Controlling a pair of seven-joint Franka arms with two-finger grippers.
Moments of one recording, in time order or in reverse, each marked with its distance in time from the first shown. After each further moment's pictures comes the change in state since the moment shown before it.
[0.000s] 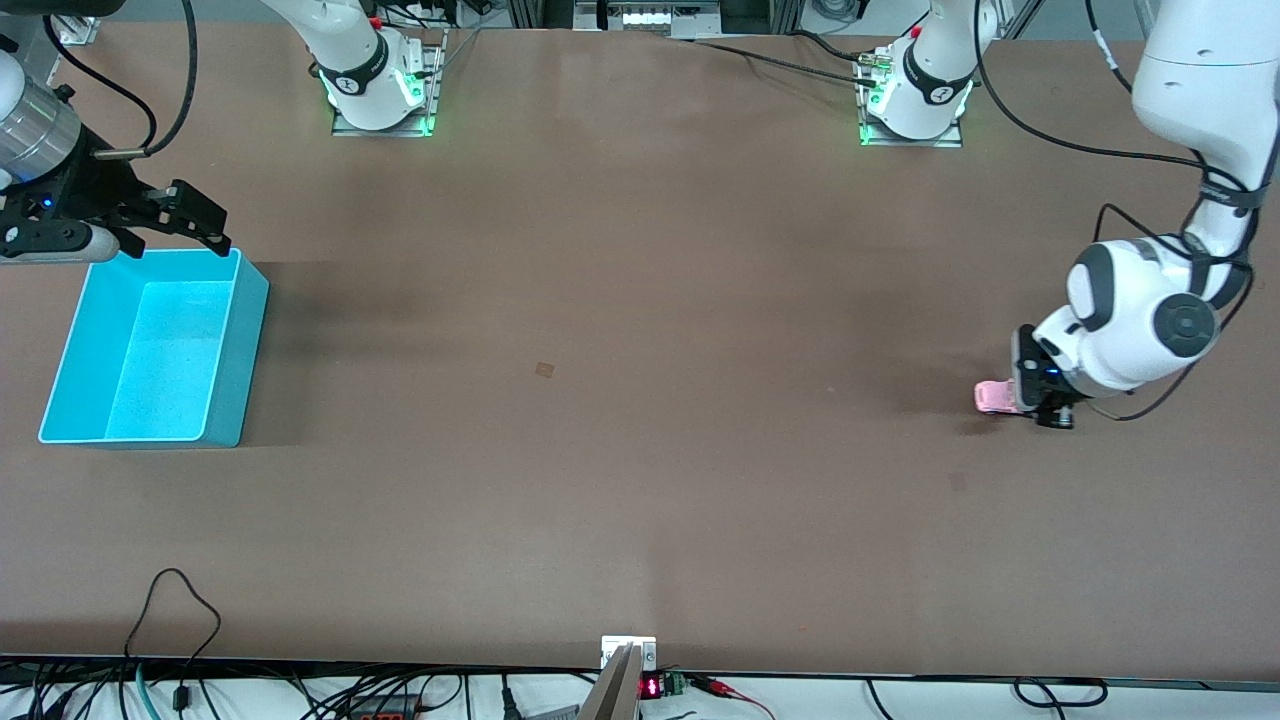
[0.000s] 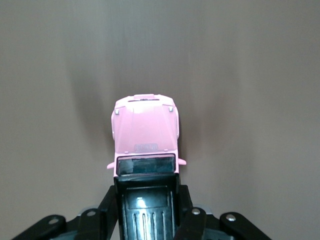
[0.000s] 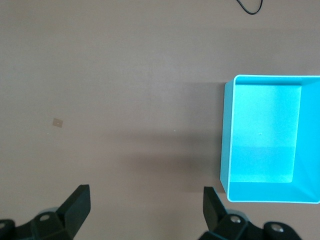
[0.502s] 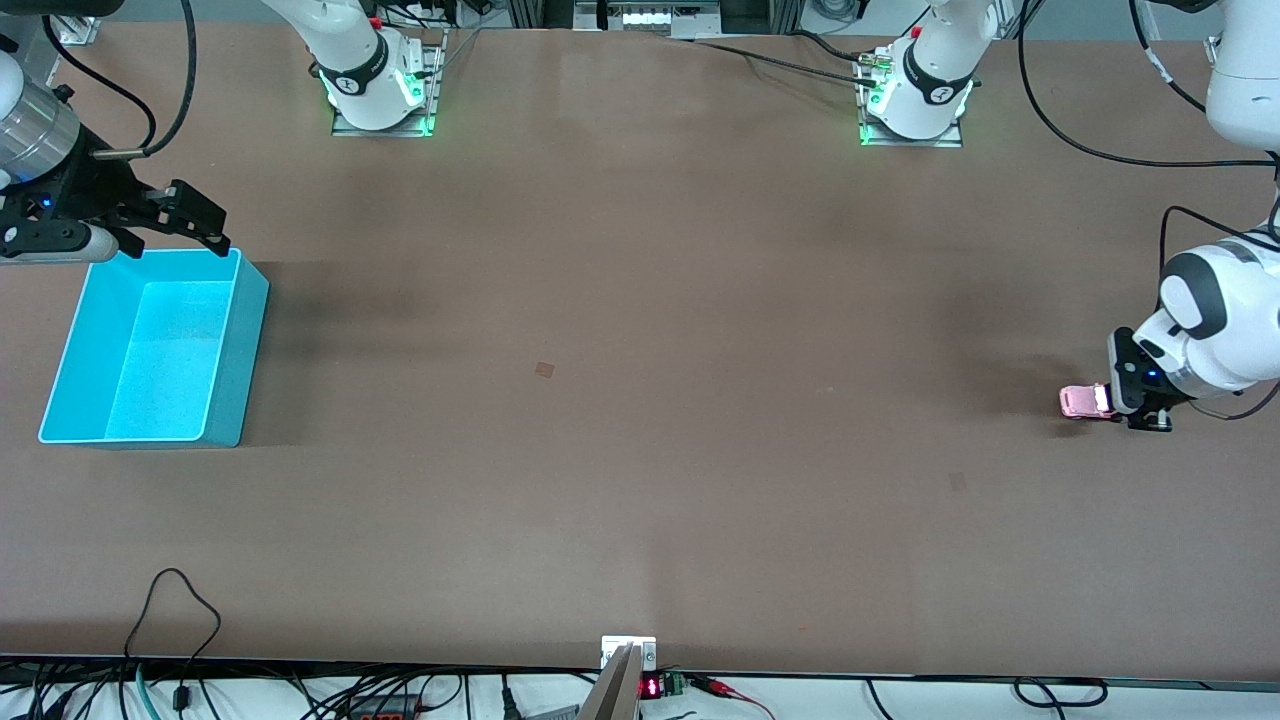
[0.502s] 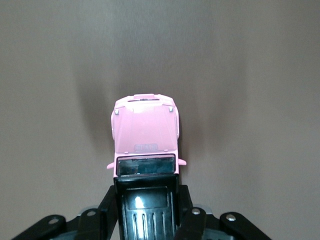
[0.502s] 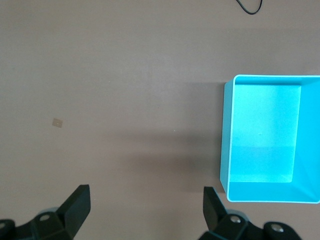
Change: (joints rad) left arm 0.188 0.080 -0.005 0.131 0.000 -0.007 0.169; right arm 0.000 0.000 -0.001 0.000 0.000 0.000 0.000
